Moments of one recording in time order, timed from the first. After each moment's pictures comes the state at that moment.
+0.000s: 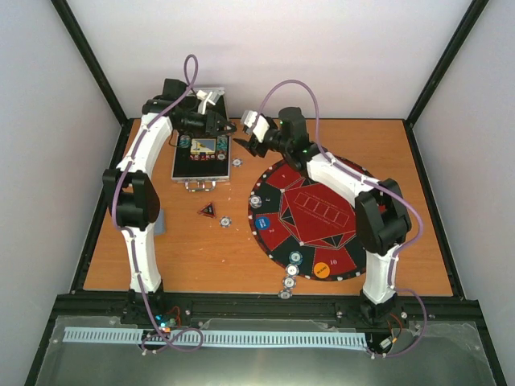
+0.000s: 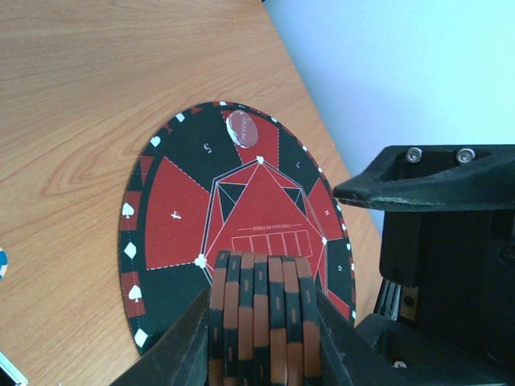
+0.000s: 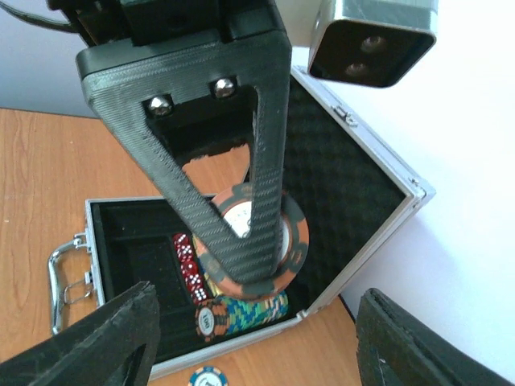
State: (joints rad) left arm -0.12 2.11 2.09 -0.95 1.00 -0.03; right arm 0.56 1.92 1.52 0.17 -0.46 -0.52
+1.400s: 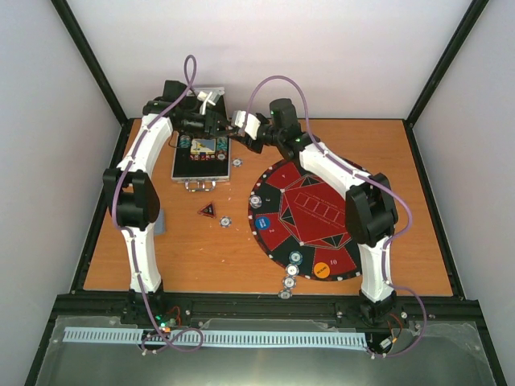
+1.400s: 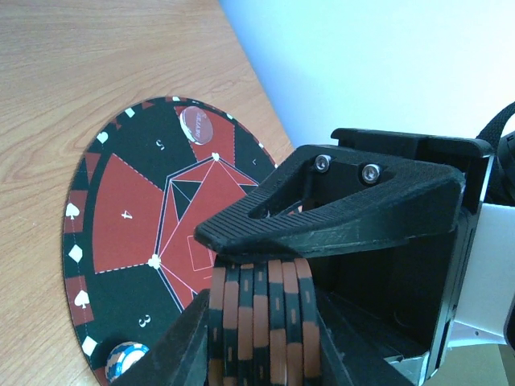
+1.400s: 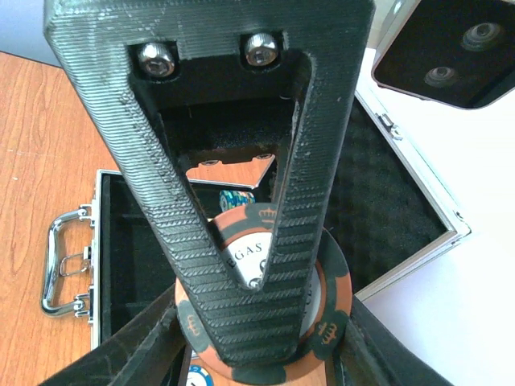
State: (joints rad) left arm -0.13 2.11 2.07 -0.94 1.13 -0.06; right arm 0.56 2.06 1.77 -0.05 -0.53 -0.71
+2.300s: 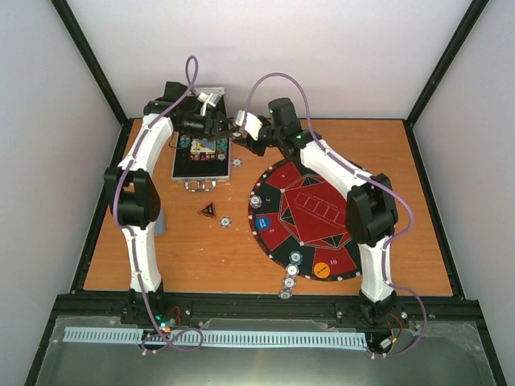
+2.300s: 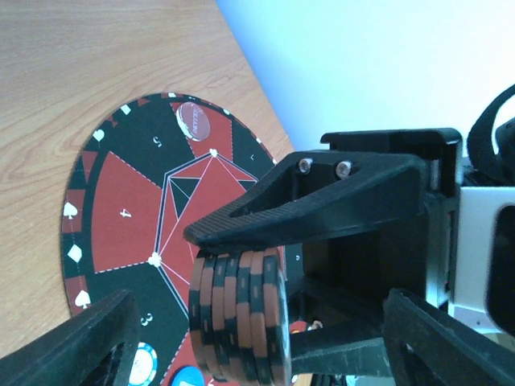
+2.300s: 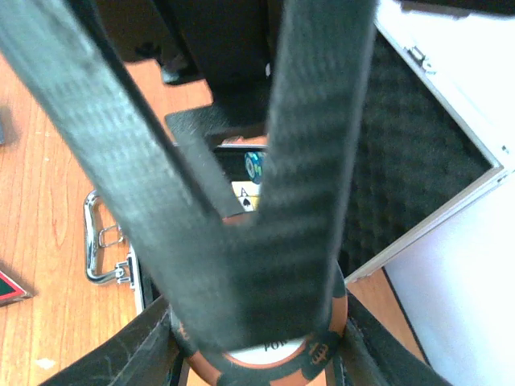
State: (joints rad) left arm -0.12 2.13 2.07 -0.97 1.15 -0.02; right arm 0.56 2.06 1.82 -0.22 -0.51 -0.66
